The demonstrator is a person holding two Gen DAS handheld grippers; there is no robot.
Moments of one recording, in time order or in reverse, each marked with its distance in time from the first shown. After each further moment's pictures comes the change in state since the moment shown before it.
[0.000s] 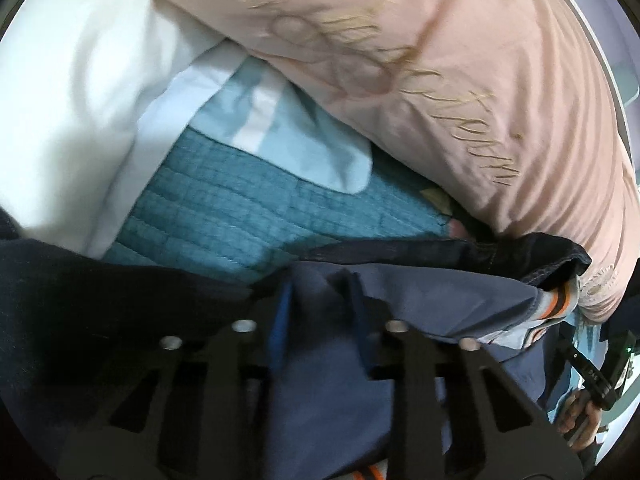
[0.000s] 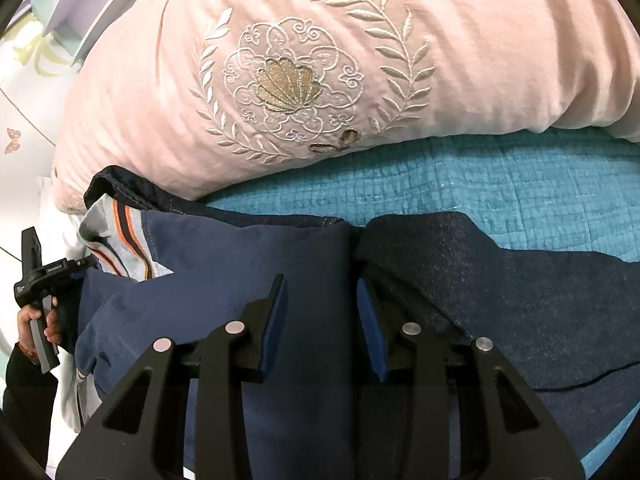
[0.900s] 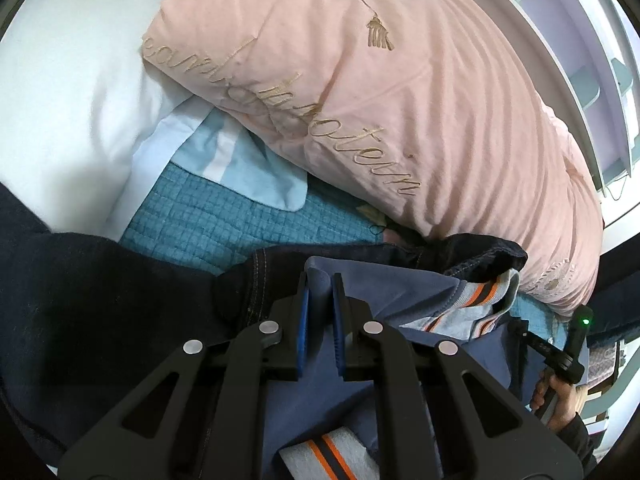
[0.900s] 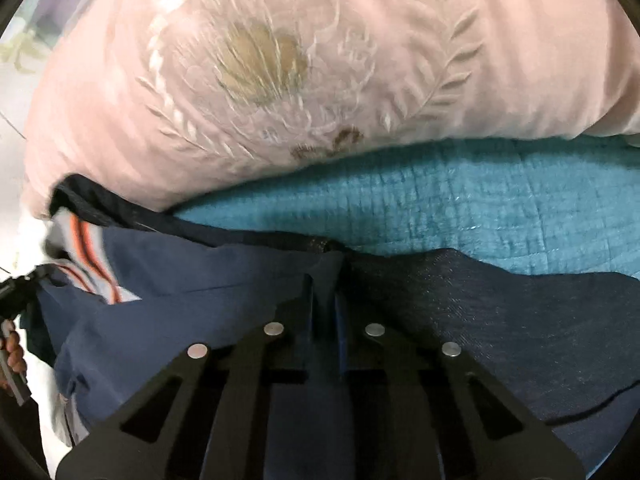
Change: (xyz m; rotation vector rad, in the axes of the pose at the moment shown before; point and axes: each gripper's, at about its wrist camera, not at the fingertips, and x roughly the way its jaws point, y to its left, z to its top) left arm -0.055 -0.022 -0.012 0.046 -0.105 -0.091; right arm 0.014 -0.018 0.020 0.005 0.000 -0.044
